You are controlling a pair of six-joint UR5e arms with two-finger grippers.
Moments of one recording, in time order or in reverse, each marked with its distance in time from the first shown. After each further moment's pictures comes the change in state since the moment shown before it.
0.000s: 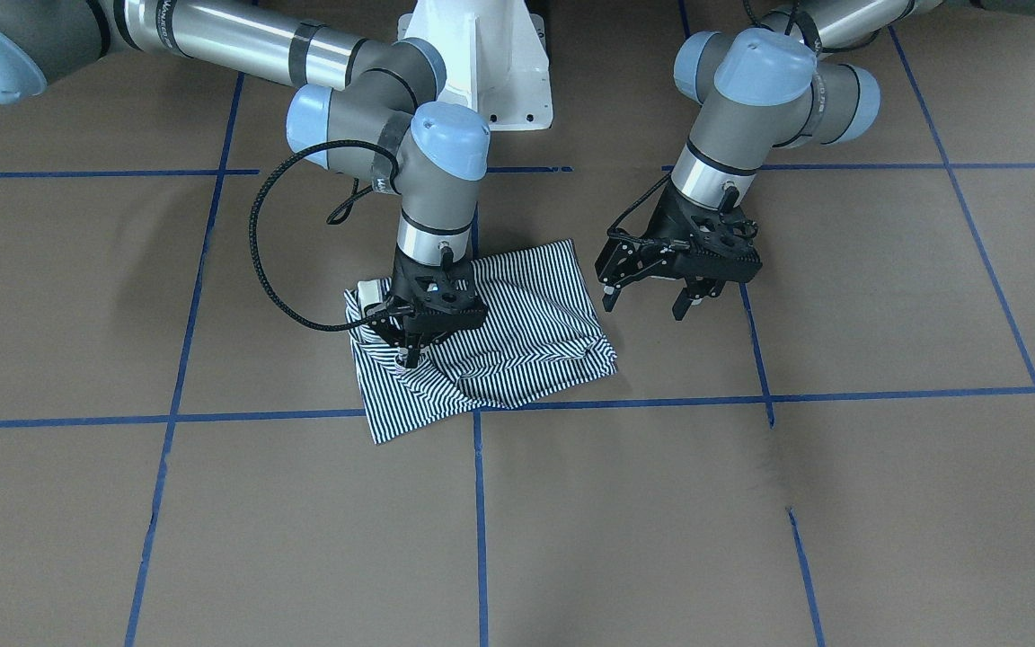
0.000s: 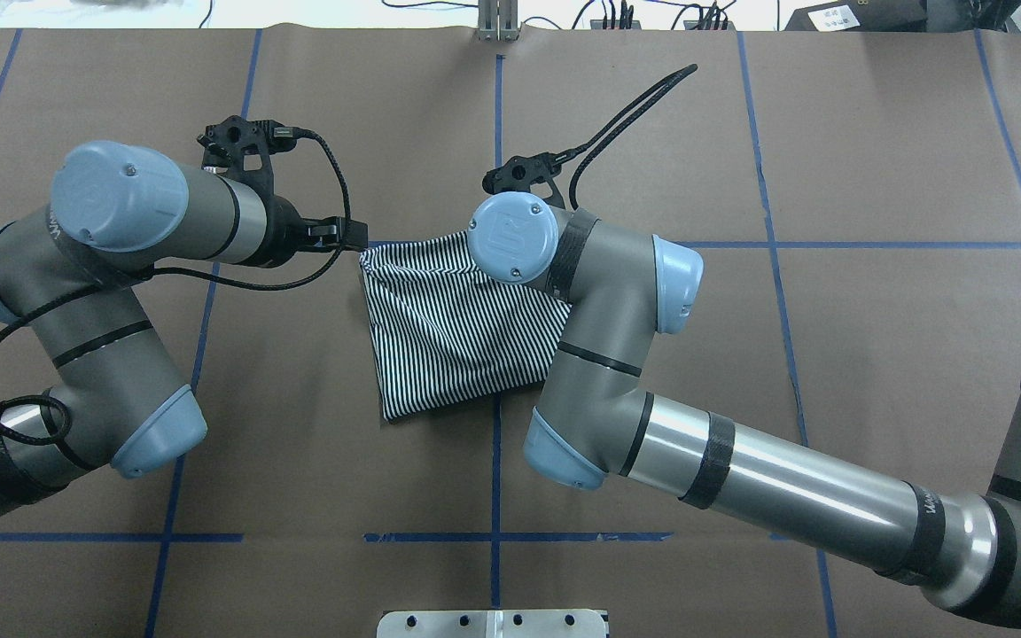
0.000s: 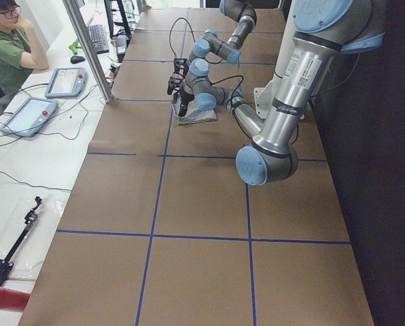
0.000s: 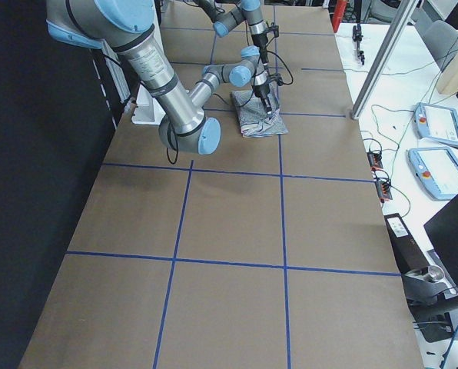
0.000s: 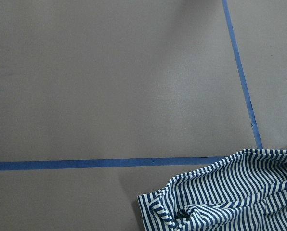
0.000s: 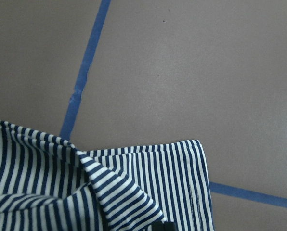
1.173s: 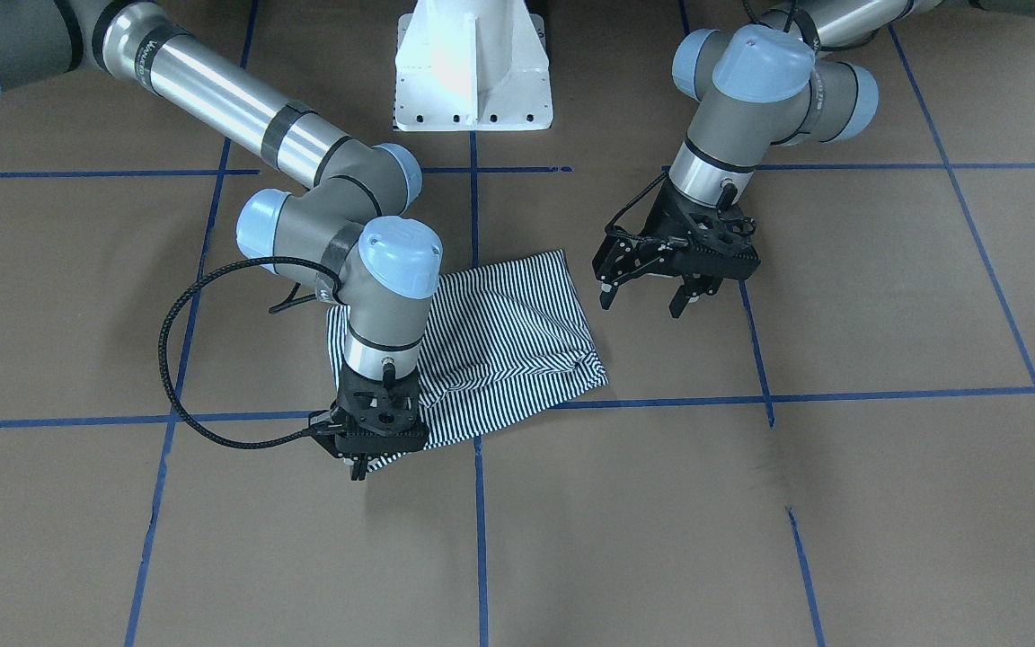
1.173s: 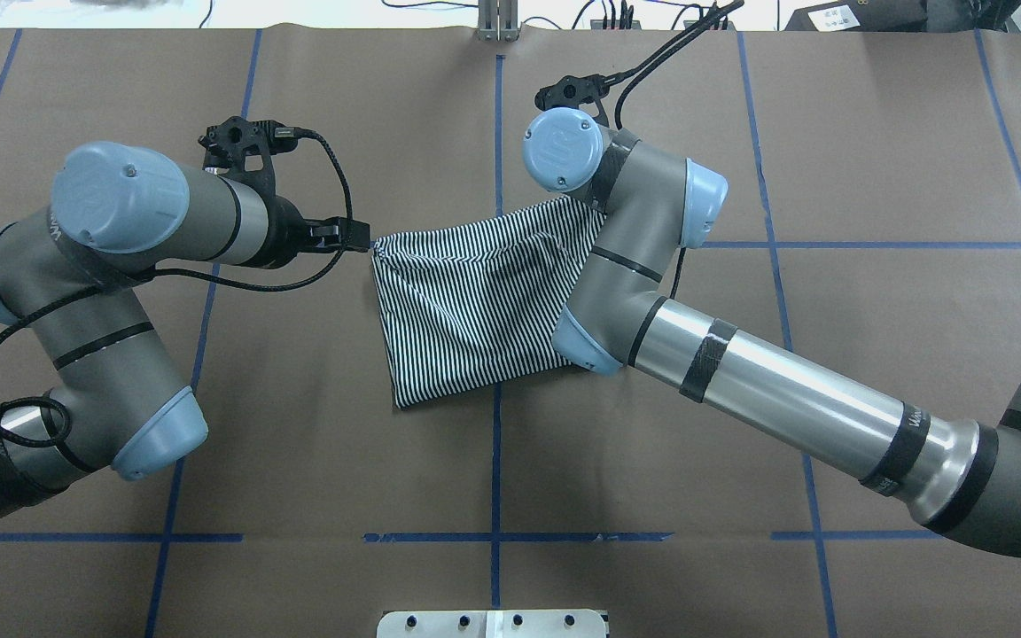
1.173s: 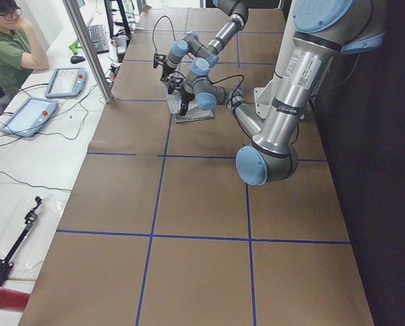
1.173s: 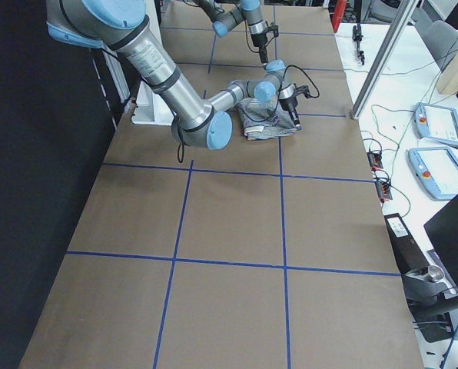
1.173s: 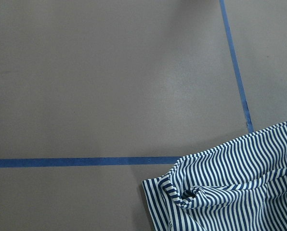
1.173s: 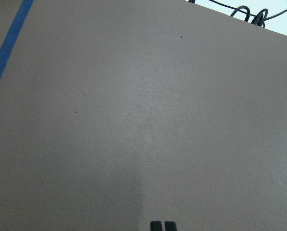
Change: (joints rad) left arm 0.003 -0.002 -0.004 0.001 0.000 -0.009; right arm 0.135 0.064 -0.292 0.244 -0.015 -0.009
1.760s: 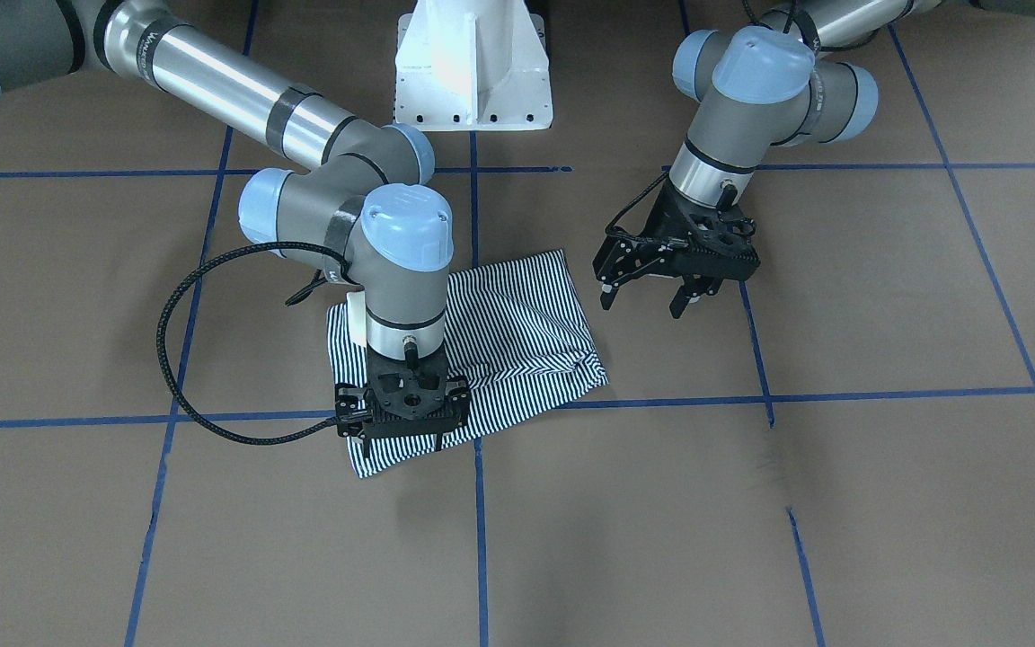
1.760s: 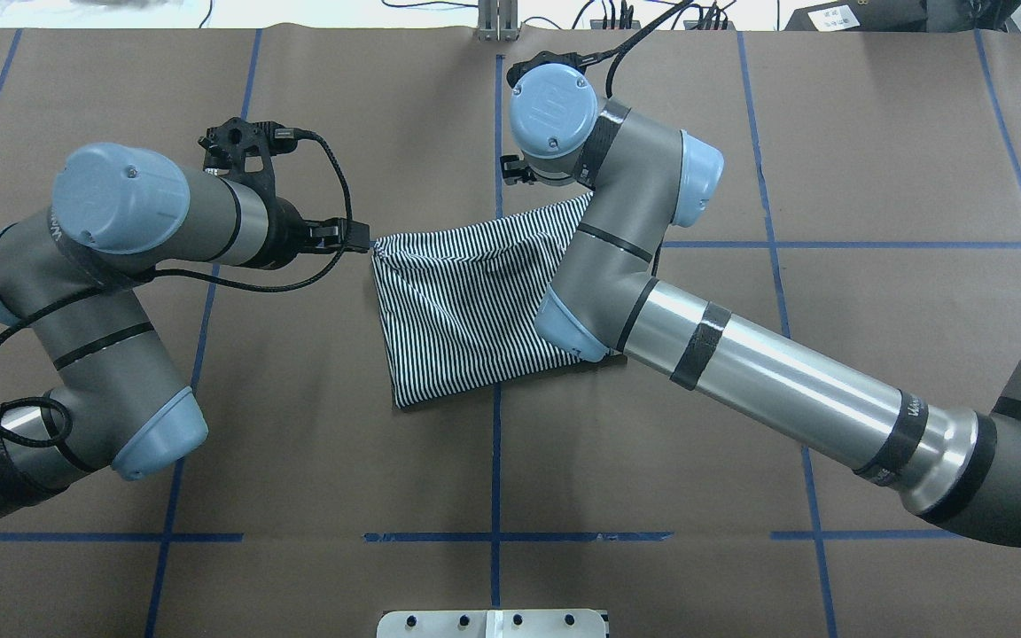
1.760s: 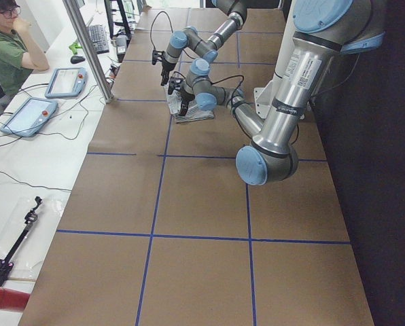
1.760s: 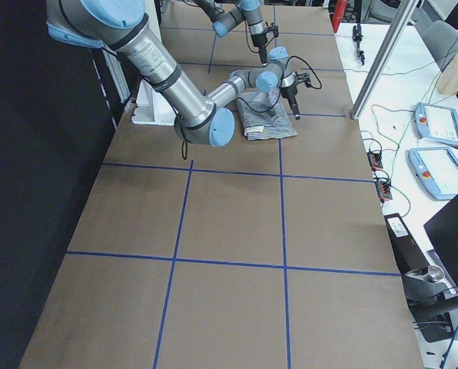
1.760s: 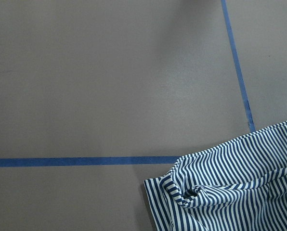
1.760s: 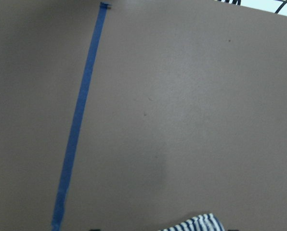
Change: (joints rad) left arm 0.001 0.001 0.002 -0.001 0.000 -0.001; right arm 0.008 0.026 0.070 0.008 0.149 0.029
